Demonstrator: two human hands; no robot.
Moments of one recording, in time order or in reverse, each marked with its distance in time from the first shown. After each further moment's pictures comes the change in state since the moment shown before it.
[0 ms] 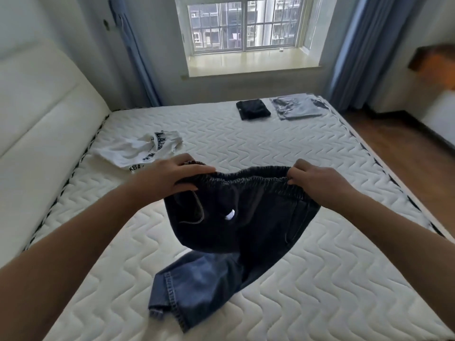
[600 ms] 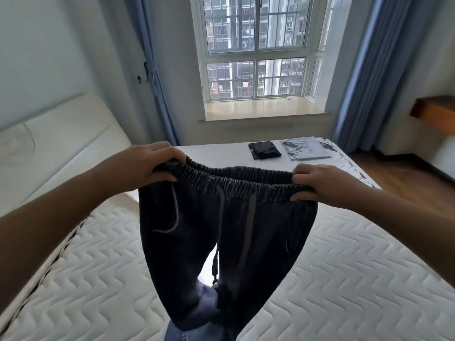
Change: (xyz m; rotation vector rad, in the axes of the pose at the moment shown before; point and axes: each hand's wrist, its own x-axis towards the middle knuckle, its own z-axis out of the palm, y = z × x) left_hand -0.027 -0.042 -0.138 0.152 0.156 -0.004; right_hand 0.059 -0.012 -0.104 0.107 0.159 -0.299
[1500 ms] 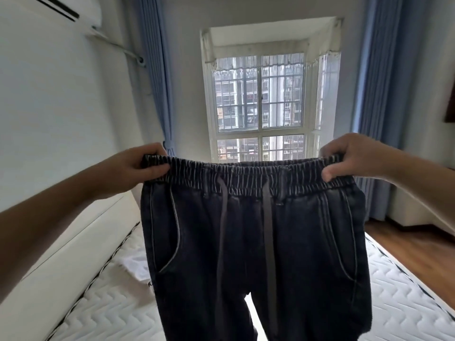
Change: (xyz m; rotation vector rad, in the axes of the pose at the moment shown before) left_hand 0.073 -0.043 -0.143 -0.649 0.154 -0.282; right_hand 0.087 0.043 -0.212 0.420 0.125 0.261
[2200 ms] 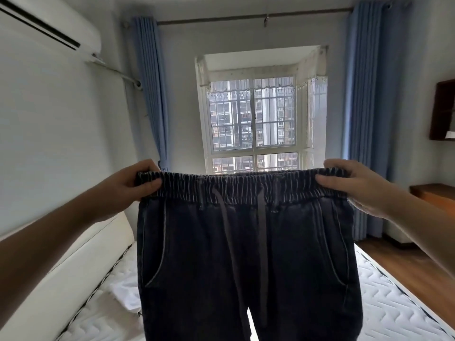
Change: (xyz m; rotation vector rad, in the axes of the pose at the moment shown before) left_hand 0.012 0.010 0.010 -0.151 0.078 0.039; right_hand -0.023 0.014 0.006 0.638 0.182 0.092
